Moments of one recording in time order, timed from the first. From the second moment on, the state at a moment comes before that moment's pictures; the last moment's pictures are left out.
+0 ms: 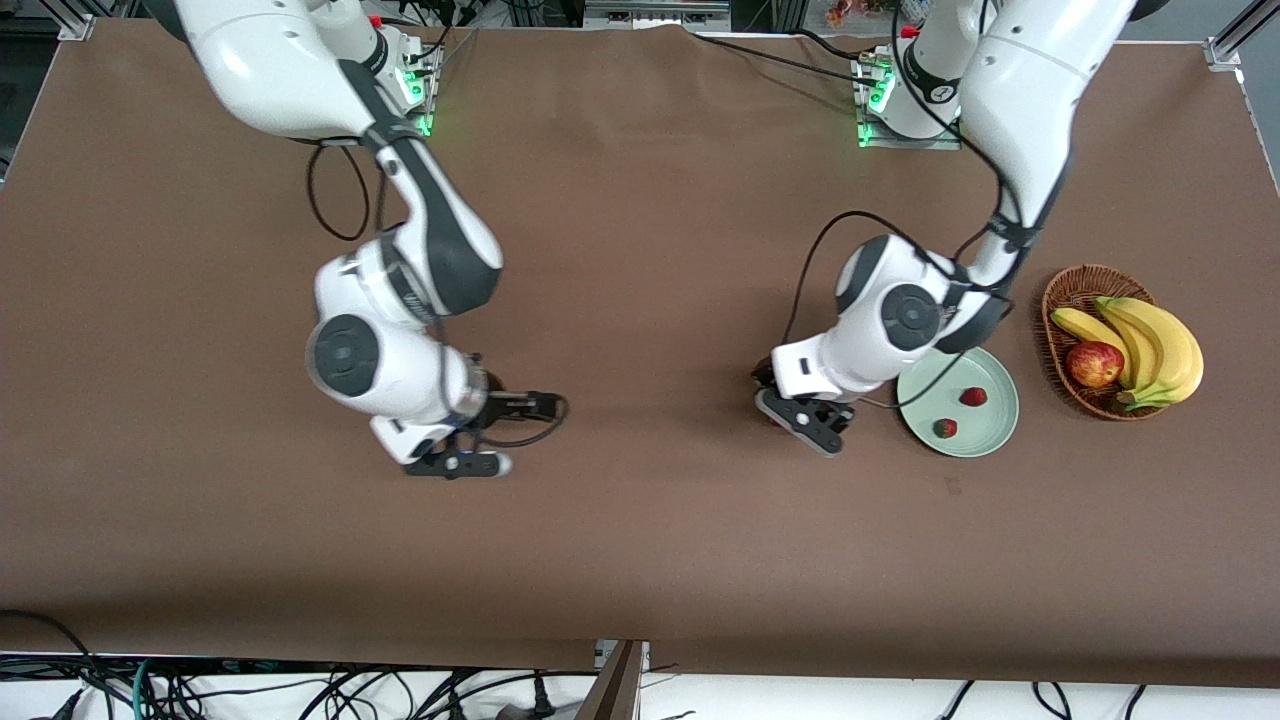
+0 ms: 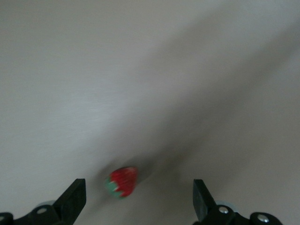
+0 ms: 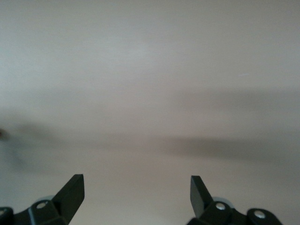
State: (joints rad) left arm -0.17 0.65 -0.29 -1.75 0.00 2.49 0.24; right arm 0.31 0.73 0.09 -1.18 0.16 1.90 0.30
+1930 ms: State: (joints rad) left arm 0.02 0.55 -0.26 -1.73 0.14 2.17 0.33; right arm 0.06 0.08 0.00 -1.45 -0.05 1.46 0.01
